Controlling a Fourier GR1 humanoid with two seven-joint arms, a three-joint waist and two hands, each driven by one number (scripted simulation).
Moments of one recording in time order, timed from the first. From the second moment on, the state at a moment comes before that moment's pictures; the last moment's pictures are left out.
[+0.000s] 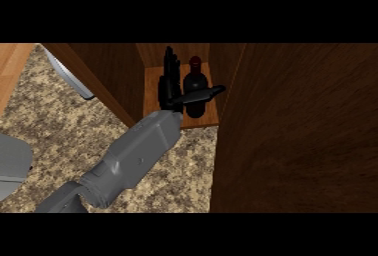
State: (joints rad) left arm -1.05 0.00 -0.80 -0.37 1.49 0.51 -0.81; right arm -0.11 -0.02 0.12 -2.29 -0.17 0.19 0.42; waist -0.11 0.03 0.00
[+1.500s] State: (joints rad) left arm -0.84 0.00 -0.92 -0.67 1.44 0.52 -0.93; right arm -0.10 -0.02 0.13 -2.37 -0.13 0.12 0.53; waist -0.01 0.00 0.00
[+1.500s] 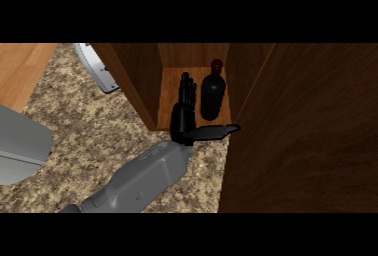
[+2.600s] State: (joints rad) left arm -0.46 0.34 -0.92 -1.37 1.07 0.53 -0.77; right arm -0.02 -0.06 0.08 -2.37 -0.16 0.18 0.45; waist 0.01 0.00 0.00
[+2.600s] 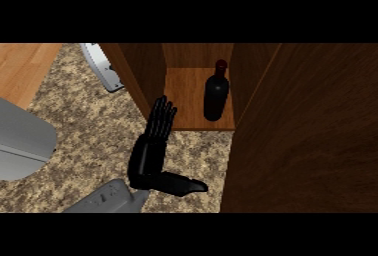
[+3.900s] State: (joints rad) left arm 0.12 0.96 -0.64 -1.89 1.12 0.16 -0.82; right arm -0.05 -0.02 0.60 -2.41 -0.17 0.22 0.66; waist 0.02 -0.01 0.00
